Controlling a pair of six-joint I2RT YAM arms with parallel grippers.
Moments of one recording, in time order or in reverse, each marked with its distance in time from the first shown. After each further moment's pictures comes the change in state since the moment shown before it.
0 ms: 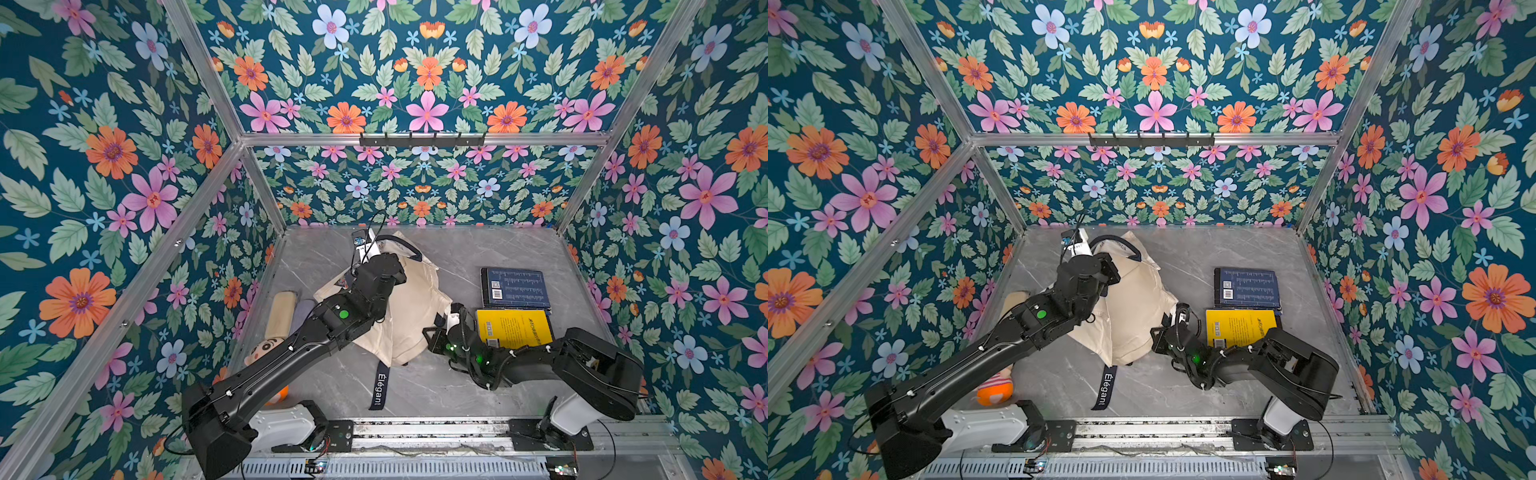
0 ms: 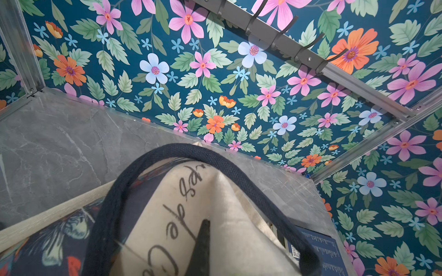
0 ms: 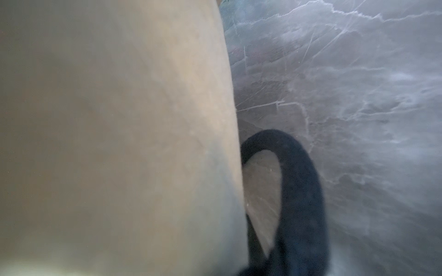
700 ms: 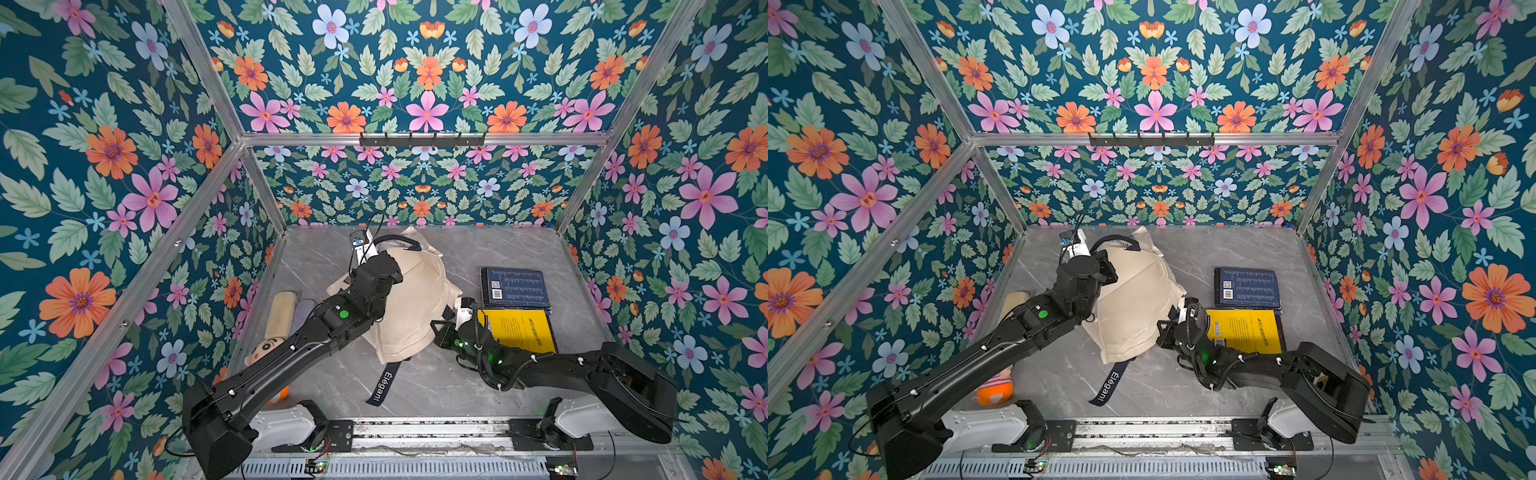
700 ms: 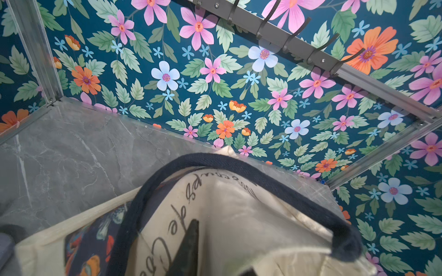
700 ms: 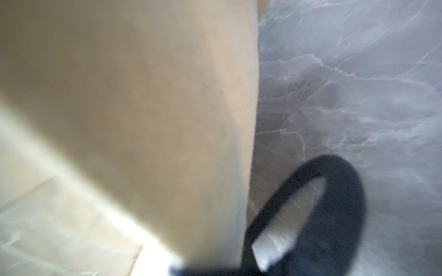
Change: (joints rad) left arm 0.032 0.006 -0.032 0.047 -0.029 0.067; right arm -0.036 -0.224 -0.014 -0.148 0.035 -0.026
